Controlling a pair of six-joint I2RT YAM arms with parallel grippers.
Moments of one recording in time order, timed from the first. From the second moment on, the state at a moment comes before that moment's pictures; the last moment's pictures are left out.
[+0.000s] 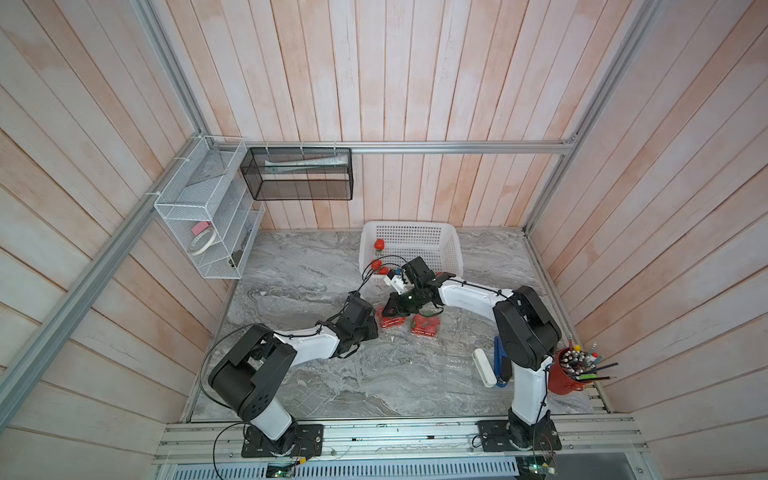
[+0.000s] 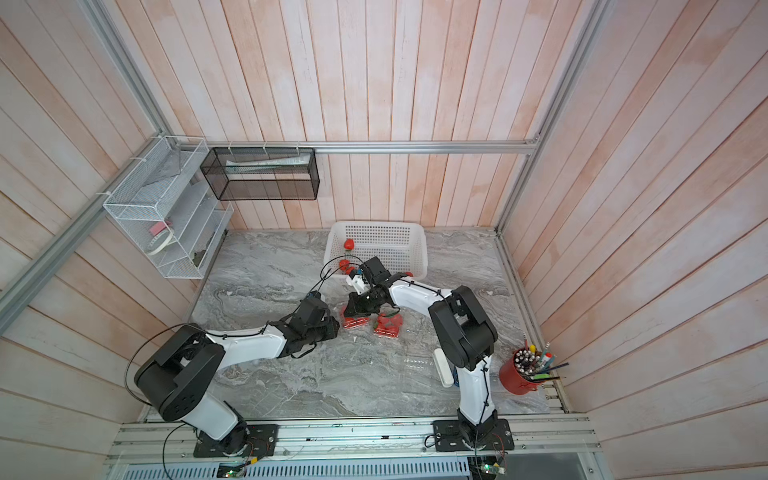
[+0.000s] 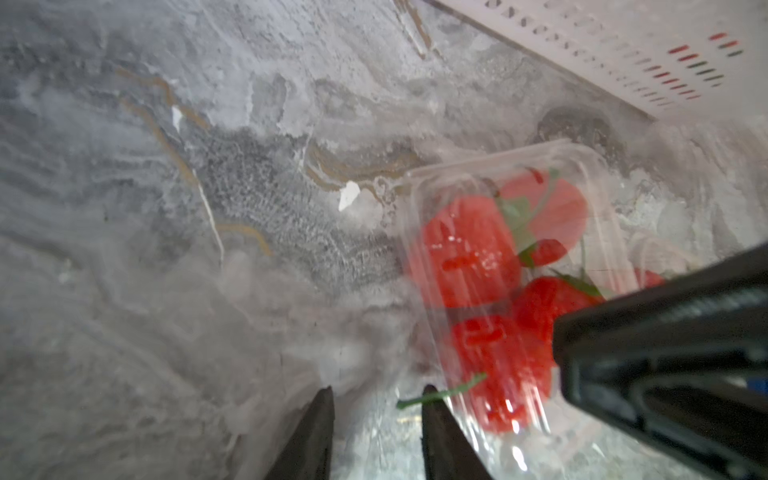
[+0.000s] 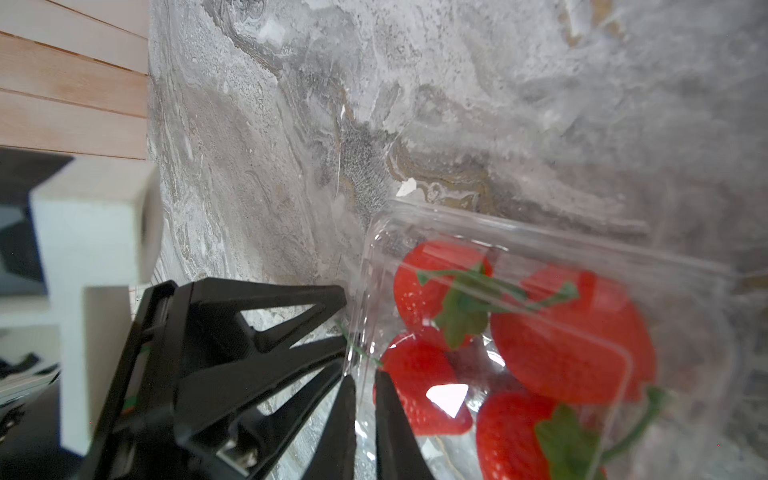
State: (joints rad) left arm -0.63 1.63 0.71 0.05 -0.03 -0.71; right arm 0.65 1.98 1.35 -0.41 -0.59 0.42
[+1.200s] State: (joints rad) left arm -0.60 1.64 0.50 0.56 0.35 -0.99; right arm 0.64 1.98 1.29 -0.33 -0.63 0.42
